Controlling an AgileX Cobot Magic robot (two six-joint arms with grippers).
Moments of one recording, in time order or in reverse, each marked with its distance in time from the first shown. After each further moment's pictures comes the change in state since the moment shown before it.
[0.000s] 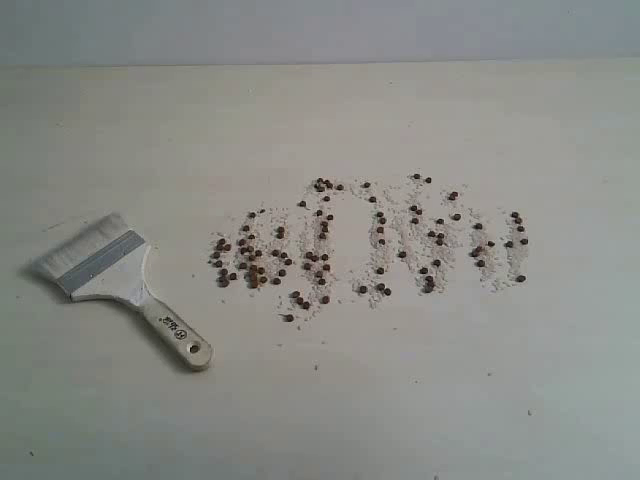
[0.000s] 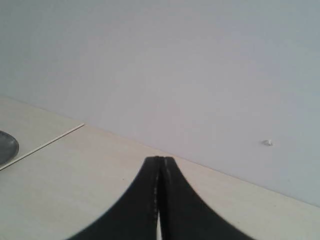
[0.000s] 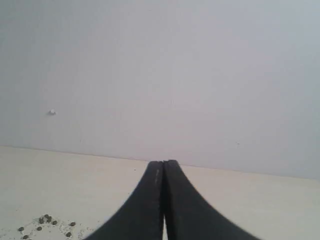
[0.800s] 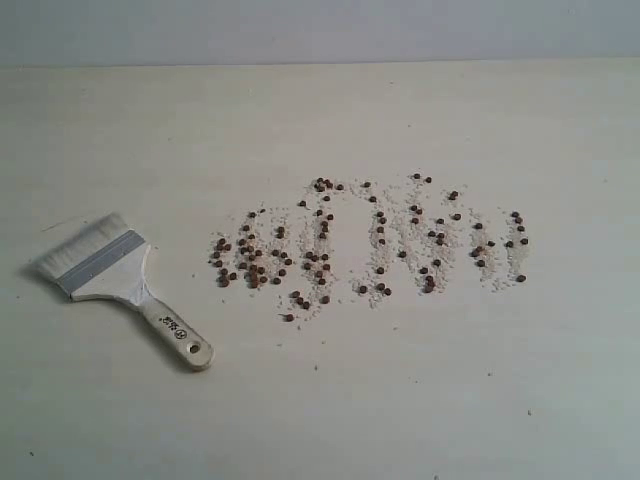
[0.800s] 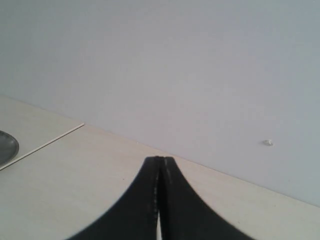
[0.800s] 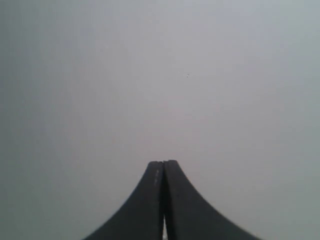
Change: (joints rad) left arm 0.000 0.000 0.000 0.000 0.000 0.000; right arm 0.000 0.008 -0.002 0.183 -0.385 0.380
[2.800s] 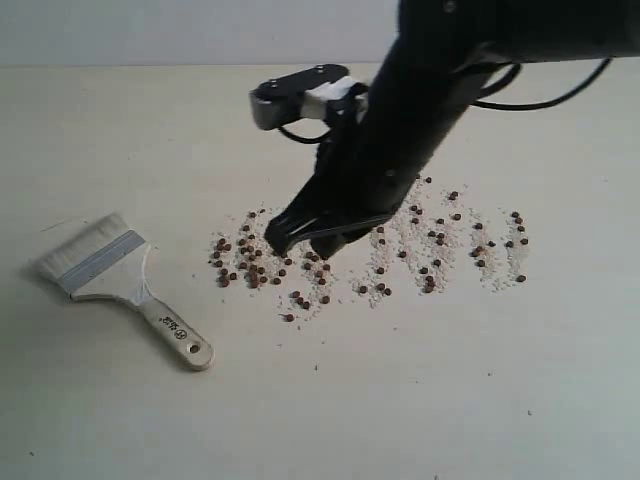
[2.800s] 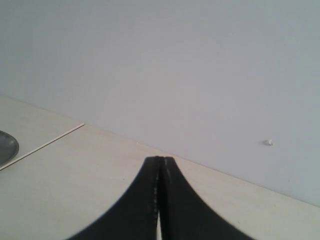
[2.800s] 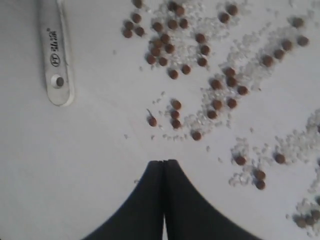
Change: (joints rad) left arm 0.000 0.000 0.000 0.000 0.000 0.000; right arm 0.534 1.762 -1.192 0.461 1.219 -0.889
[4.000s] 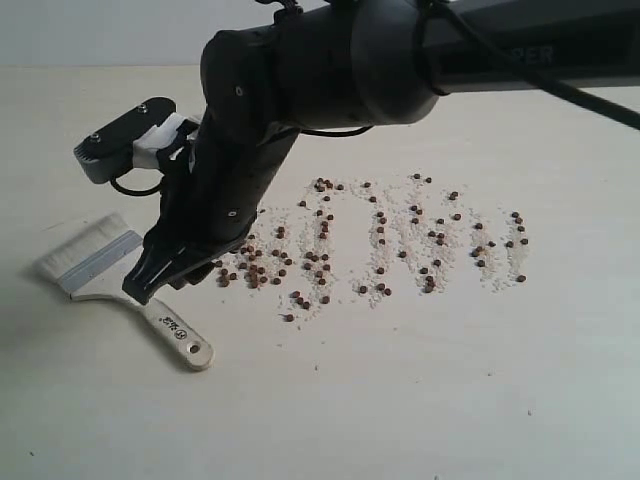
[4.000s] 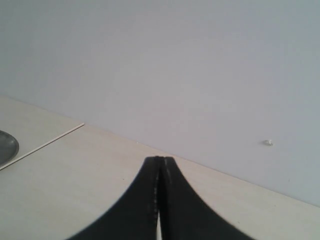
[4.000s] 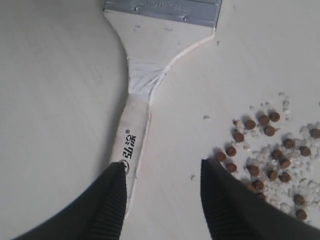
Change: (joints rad) left arm 0.000 0.000 0.000 0.000 0.000 0.000; right arm 0.199 0.265 -0.262 -0.019 -0.155 -0.096
